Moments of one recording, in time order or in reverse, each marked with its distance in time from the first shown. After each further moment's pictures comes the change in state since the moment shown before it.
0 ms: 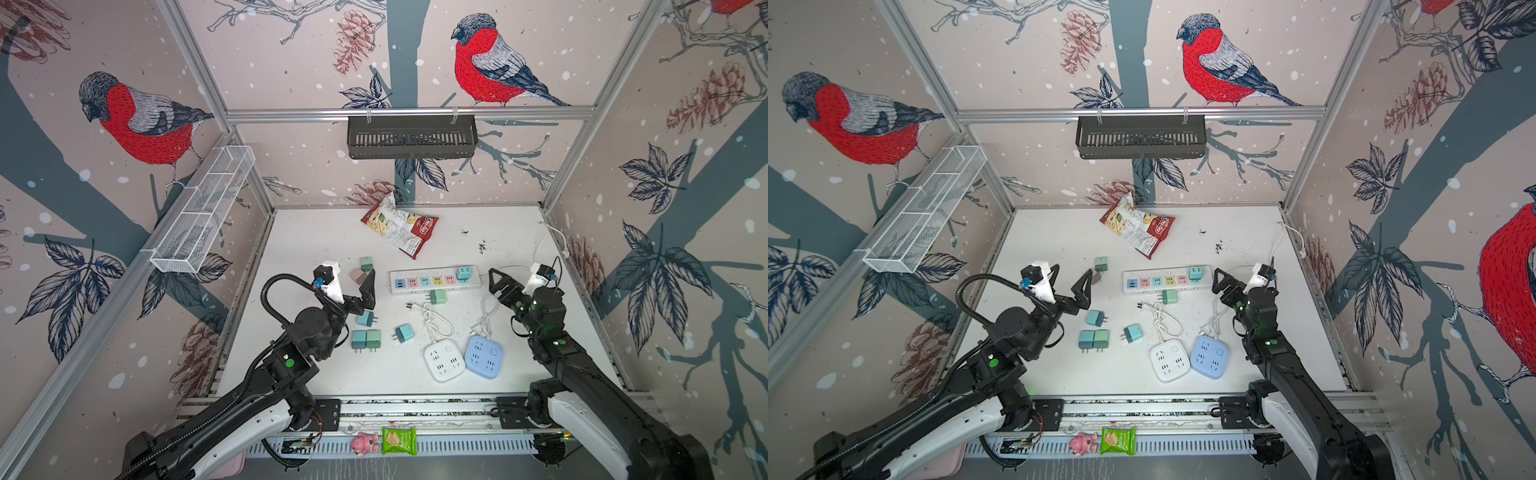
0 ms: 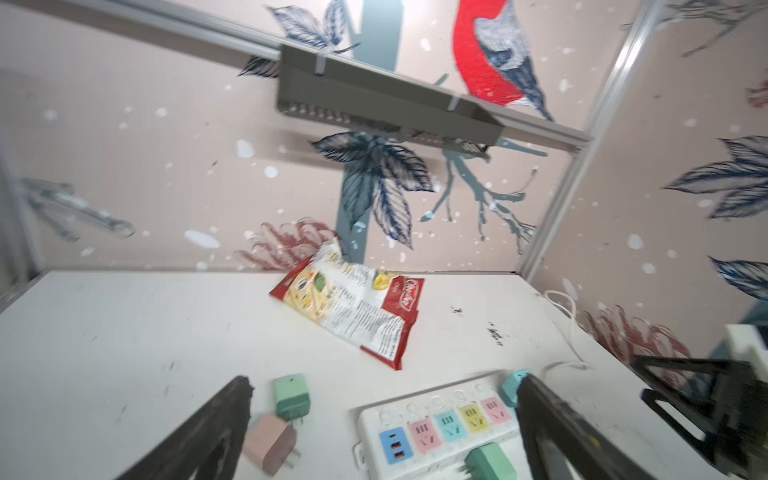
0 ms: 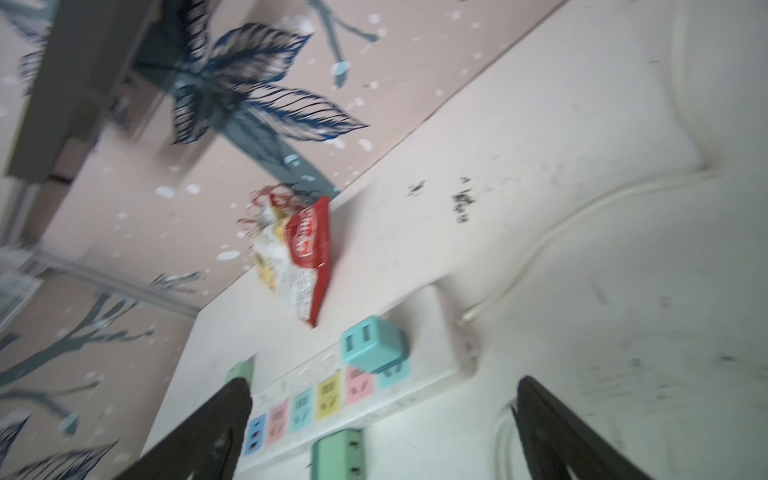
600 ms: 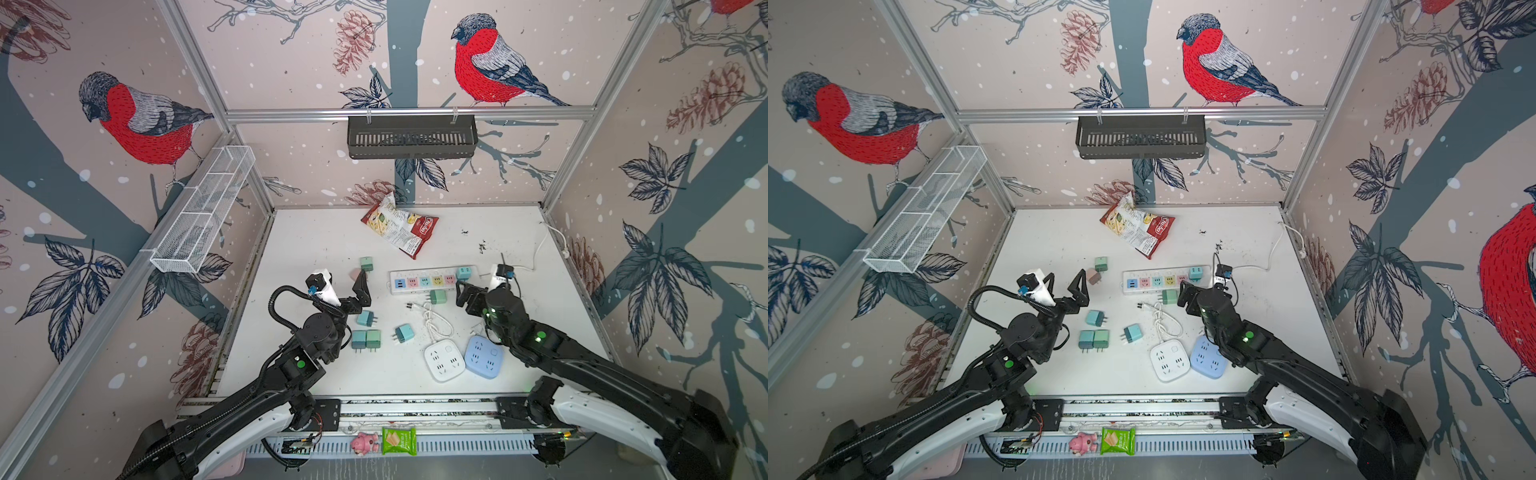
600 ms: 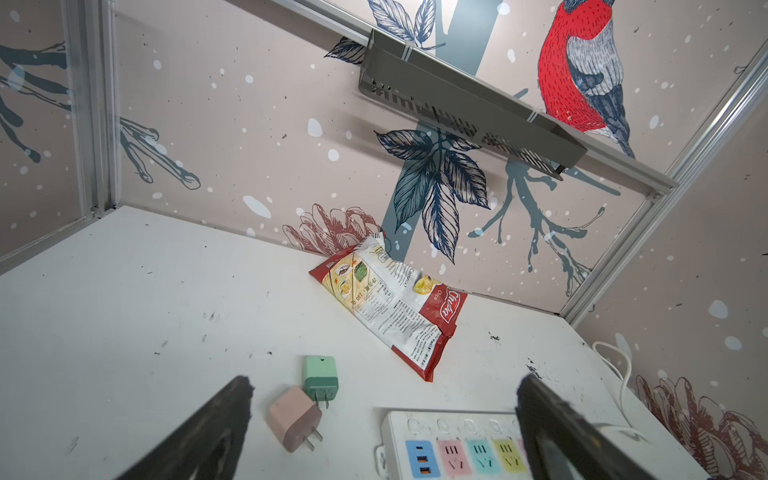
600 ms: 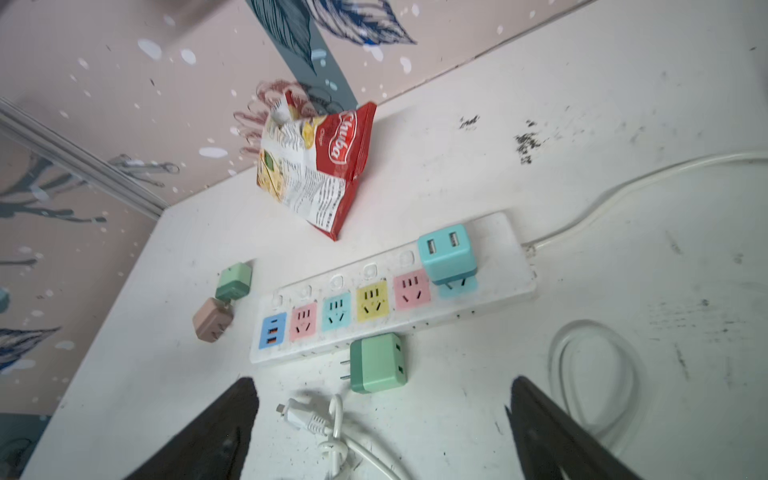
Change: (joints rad) left arm 0.018 0.085 -0.074 0.138 -0.153 -0.128; right arm 0.490 0.237 0.248 -0.315 0.414 0.019
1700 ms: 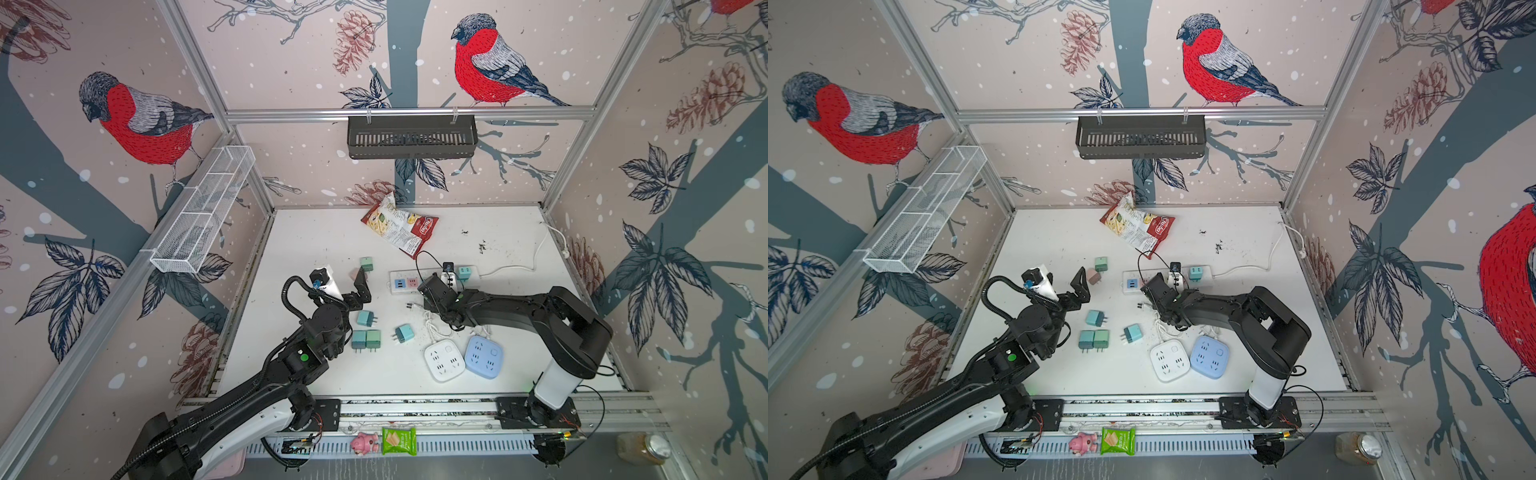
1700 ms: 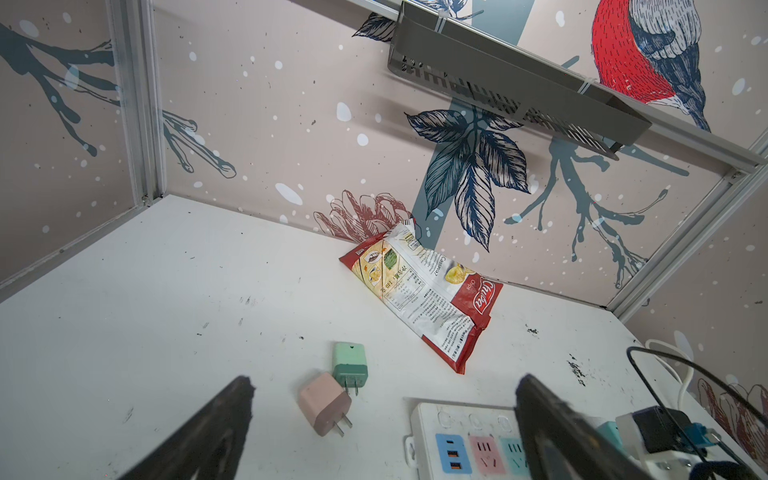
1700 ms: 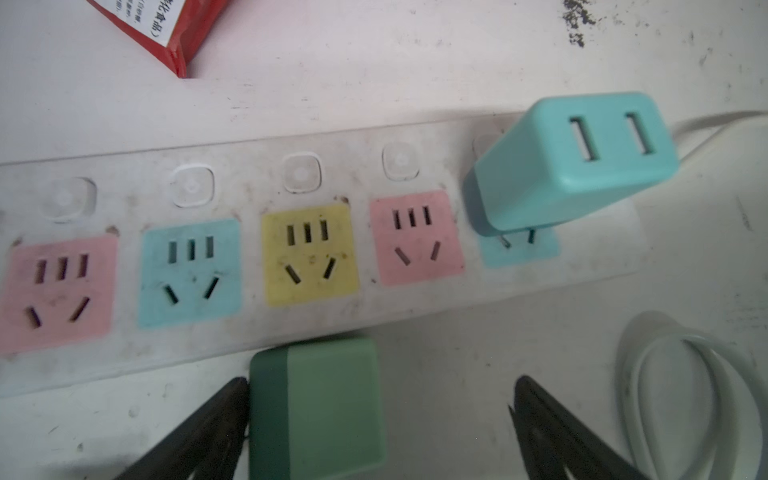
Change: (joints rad) left arm 0.001 0.065 0.071 -0.098 -0.056 -0.013; right arm 0.045 0.740 0.346 -0.145 0.137 0.005
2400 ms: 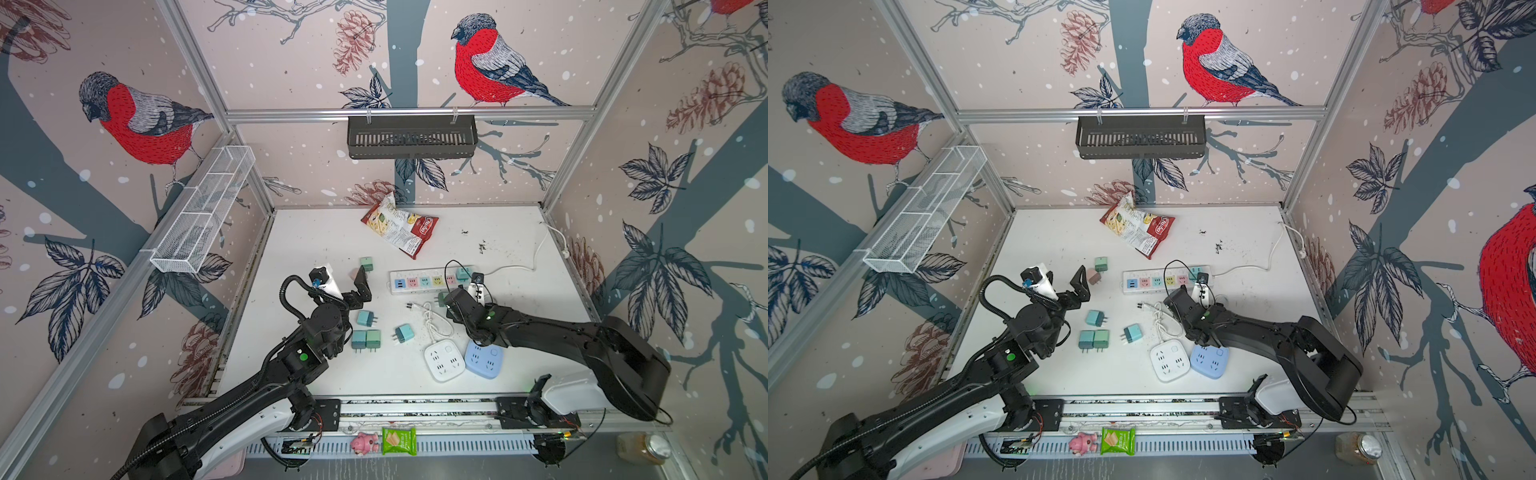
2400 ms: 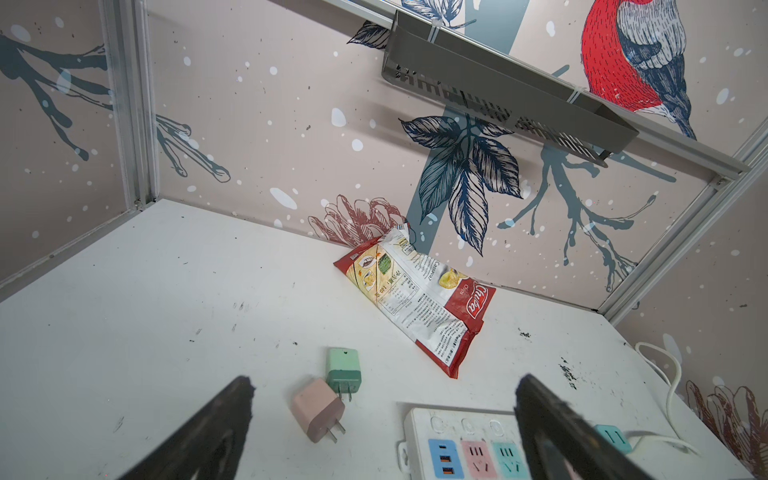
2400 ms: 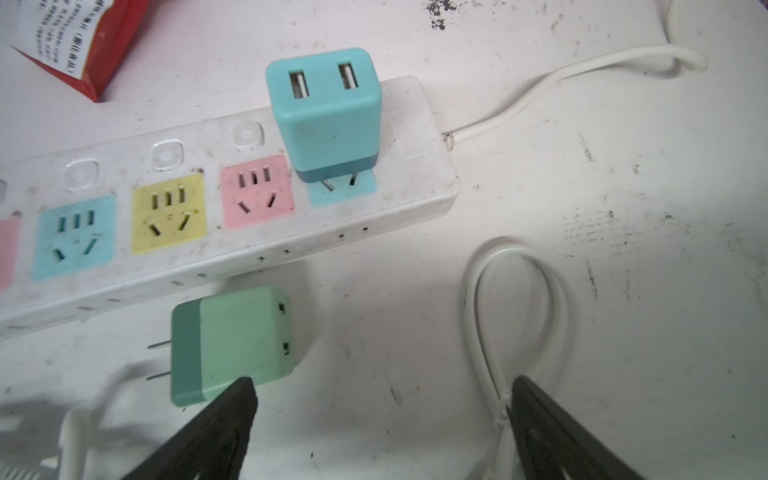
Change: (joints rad) left arm 0.000 -0.008 0.013 -0.001 0.010 0.002; right arm -0.020 -0.352 -0.277 -0.009 0.020 0.080
